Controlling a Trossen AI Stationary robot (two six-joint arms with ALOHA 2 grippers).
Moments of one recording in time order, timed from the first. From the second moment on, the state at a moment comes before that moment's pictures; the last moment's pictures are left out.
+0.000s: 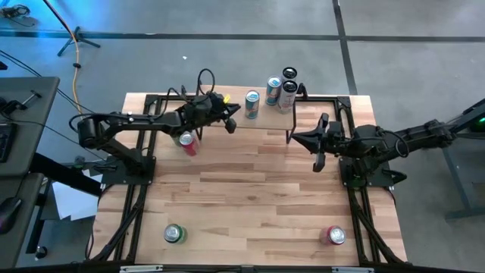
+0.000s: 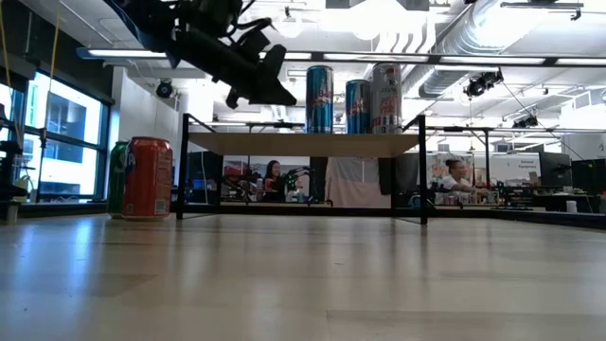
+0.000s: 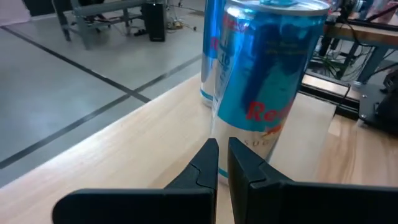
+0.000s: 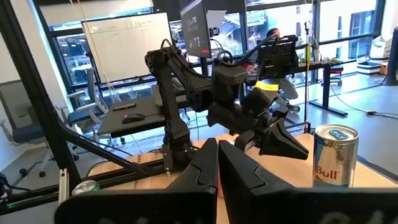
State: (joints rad) left arm 0.37 1.47 0.86 0.34 -0.21 -0.10; right arm 0.24 0.79 0.77 0.09 0.45 0.12
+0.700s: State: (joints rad) left arm 0.37 1.60 0.94 0.39 -0.19 -0.09; right arm 0.21 0.77 0.77 0.10 0.44 0.09
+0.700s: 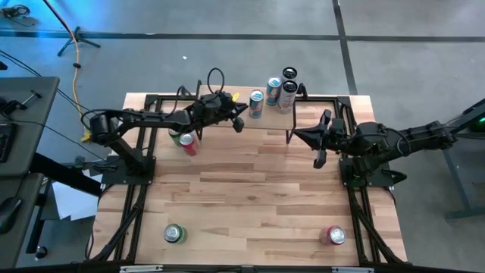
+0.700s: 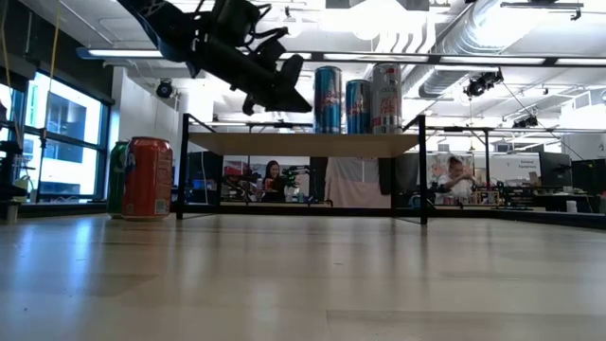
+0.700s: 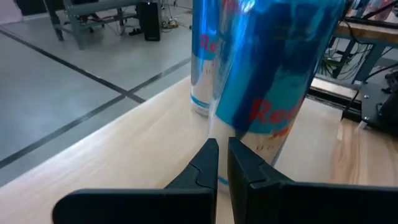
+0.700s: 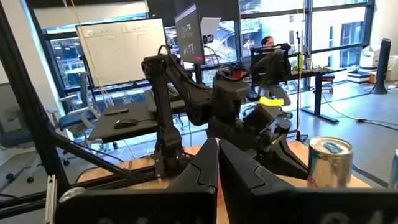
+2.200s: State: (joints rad) left arm 0.35 1.68 1.12 0.28 -0.22 -0.17; right arm 0.21 0.77 0.77 0.14 0.44 0.02
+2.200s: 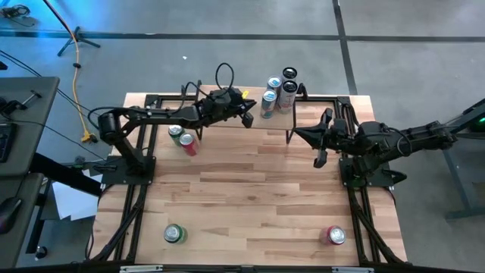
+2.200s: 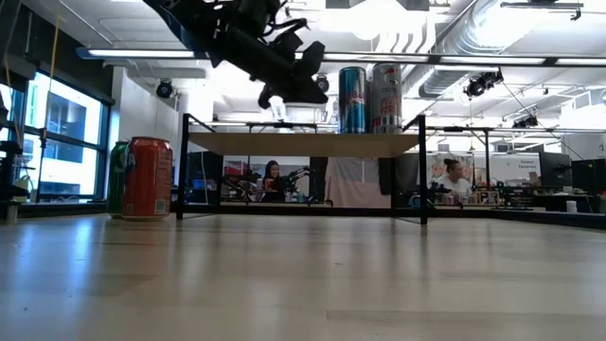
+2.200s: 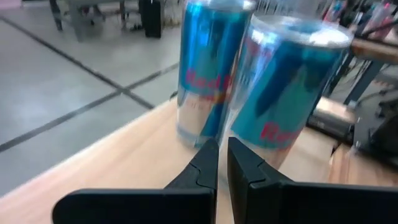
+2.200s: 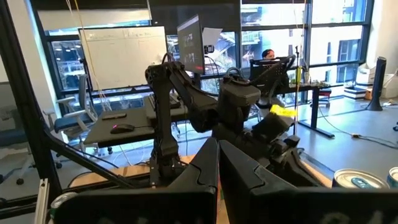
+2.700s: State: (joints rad) left arm 0.32 1.71 1.12 0.30 -0.22 -0.19; right arm 0.16 0.76 0.77 0.14 0.42 0.02
